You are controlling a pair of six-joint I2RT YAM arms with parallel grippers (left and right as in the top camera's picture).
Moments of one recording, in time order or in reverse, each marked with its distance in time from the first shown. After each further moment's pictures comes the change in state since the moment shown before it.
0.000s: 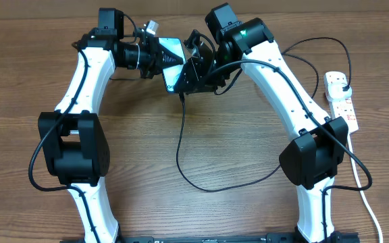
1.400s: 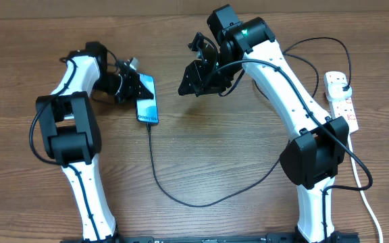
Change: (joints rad) left arm 0.161 0.267 -0.002 -0.248 -0.304 0.504; right arm -0.005 0.000 0.000 -0.056 0.093 -0.024
